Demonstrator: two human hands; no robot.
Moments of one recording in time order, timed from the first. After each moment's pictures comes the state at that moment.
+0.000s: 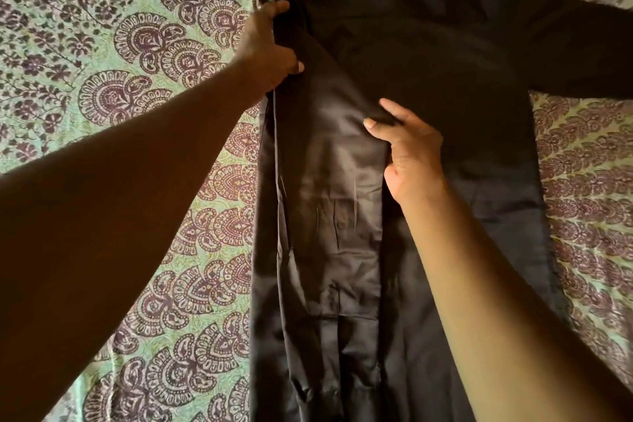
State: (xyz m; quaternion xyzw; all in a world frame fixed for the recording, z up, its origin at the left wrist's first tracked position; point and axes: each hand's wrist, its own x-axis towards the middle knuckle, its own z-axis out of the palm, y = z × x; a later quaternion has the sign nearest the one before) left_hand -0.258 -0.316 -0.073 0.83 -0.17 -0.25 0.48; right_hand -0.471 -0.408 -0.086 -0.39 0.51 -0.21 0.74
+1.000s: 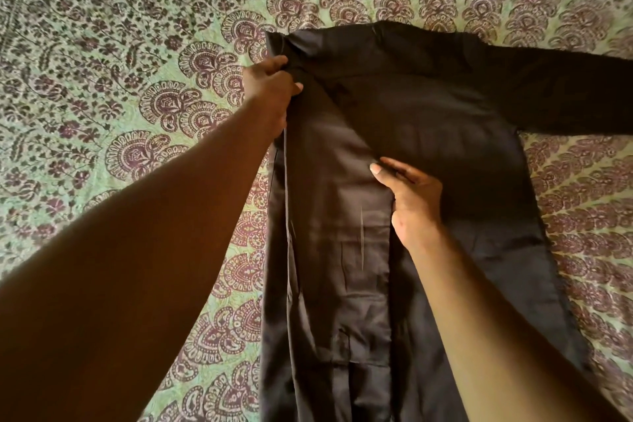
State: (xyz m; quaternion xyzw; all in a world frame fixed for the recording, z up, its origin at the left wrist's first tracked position) left_hand -0.241 -0.352 -0.068 0.73 0.09 -0.24 0.63; right_hand -0.481 -0.416 -0.116 -0.42 0.51 -0.24 0.71
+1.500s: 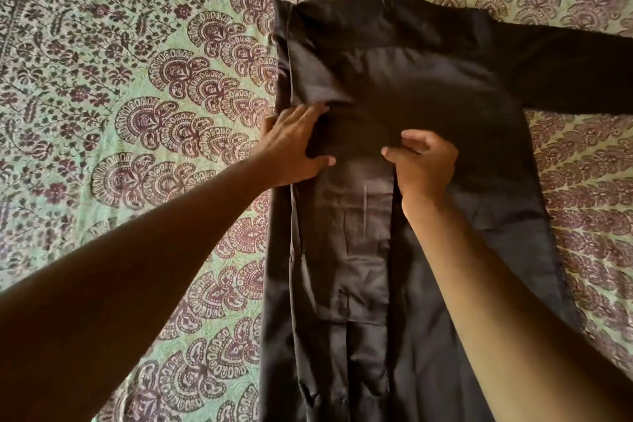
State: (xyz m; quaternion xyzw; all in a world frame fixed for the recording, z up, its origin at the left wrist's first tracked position) left_hand -0.335 -0.264 -0.084 0.86 -0.42 -0.24 0.16; right_hand -0.490 -0.410 -0.095 -0.62 0.55 -0.24 0.51
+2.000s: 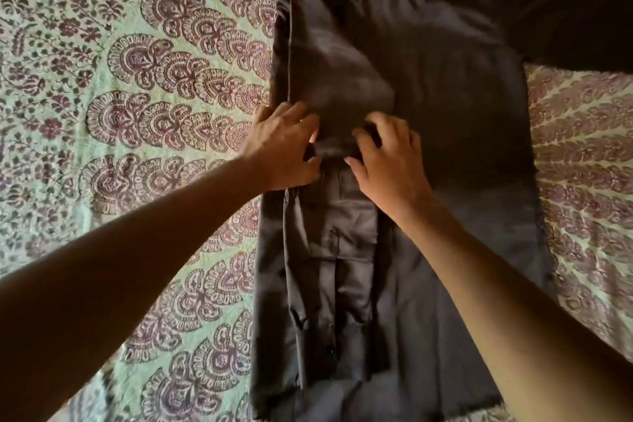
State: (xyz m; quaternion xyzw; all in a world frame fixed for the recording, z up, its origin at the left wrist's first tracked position) left_hand -0.412 -0.214 -0.064 0.87 -0.47 -0.15 0.09; right_hand -0.555 -0.362 -0.096 -0.98 0.16 -0.02 0.07
